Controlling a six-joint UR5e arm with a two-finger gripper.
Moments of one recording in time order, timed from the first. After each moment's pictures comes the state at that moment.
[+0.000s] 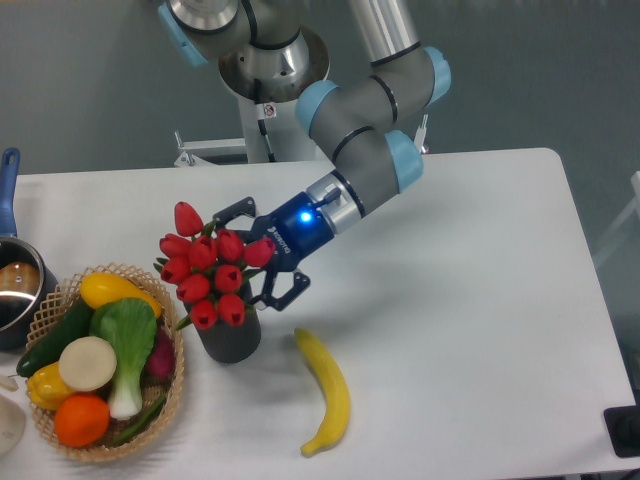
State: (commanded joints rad) arm 2.67 -1.86 -2.06 -0.82 0.21 1.34
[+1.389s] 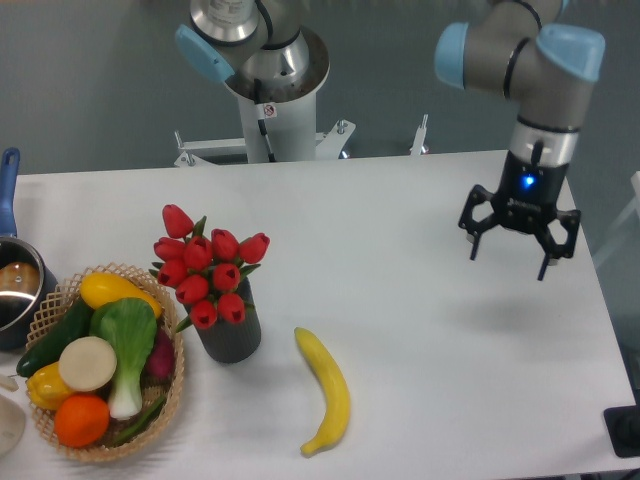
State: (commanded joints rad) arm 2.82 -1.96 -1.64 -0.86 1.45 1.33
